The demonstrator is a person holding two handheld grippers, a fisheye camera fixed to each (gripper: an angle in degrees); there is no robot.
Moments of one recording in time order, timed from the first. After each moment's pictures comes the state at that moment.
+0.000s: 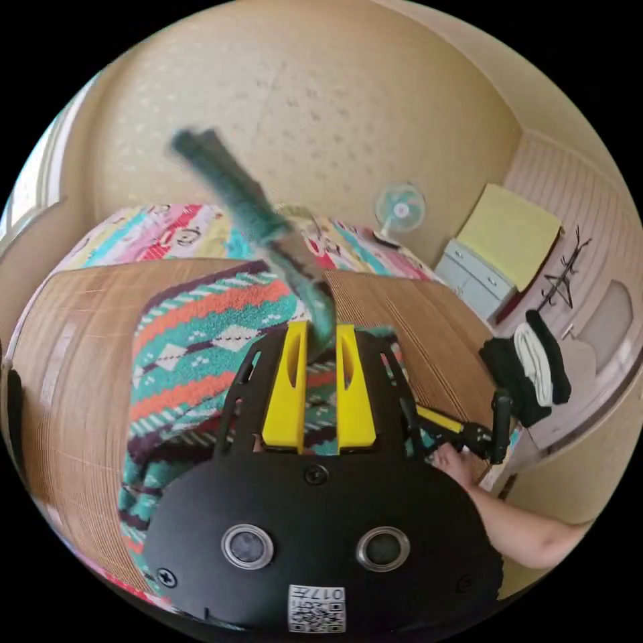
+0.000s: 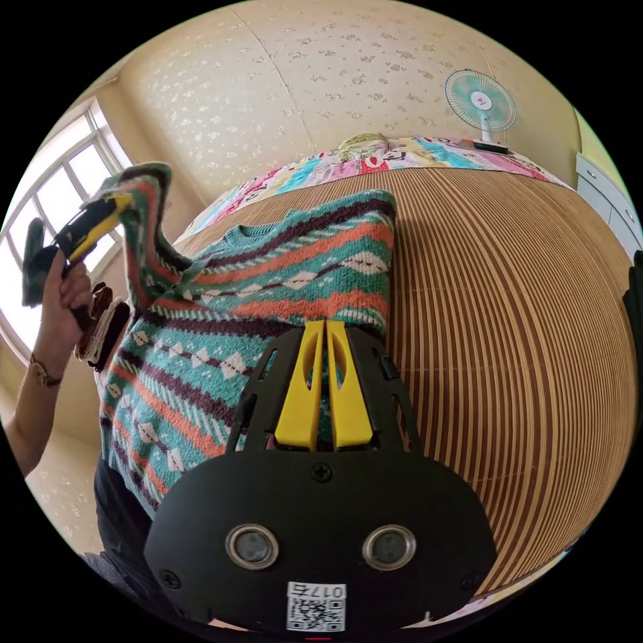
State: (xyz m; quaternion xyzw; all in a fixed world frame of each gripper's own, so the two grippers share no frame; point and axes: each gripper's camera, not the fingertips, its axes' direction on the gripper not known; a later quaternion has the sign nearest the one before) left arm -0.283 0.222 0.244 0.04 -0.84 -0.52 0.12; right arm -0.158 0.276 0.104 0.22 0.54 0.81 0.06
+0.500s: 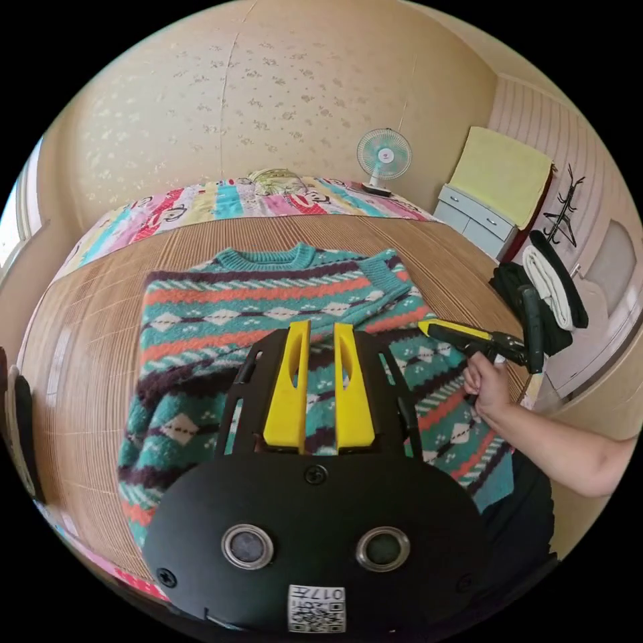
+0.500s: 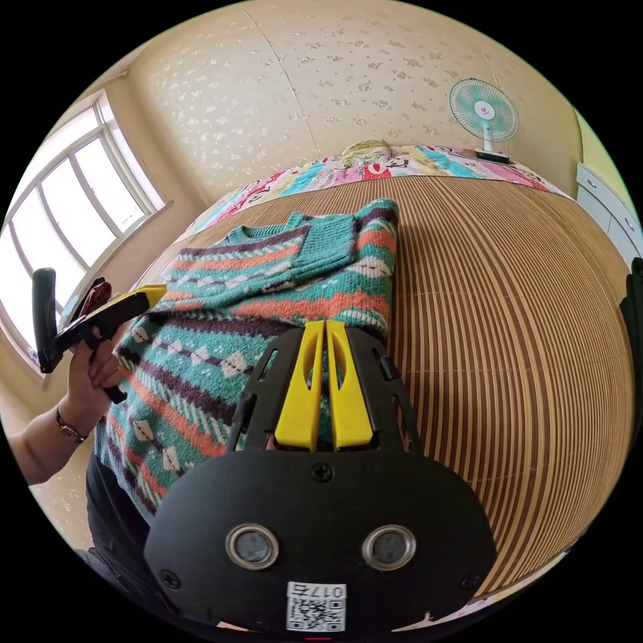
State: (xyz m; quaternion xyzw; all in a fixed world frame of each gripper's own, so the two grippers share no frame) left arm -0.332 0.283 0.316 -0.04 -0.81 -0.56 0.13; right arm -0.134 0.275 0.092 0.21 0.55 0.81 0.06
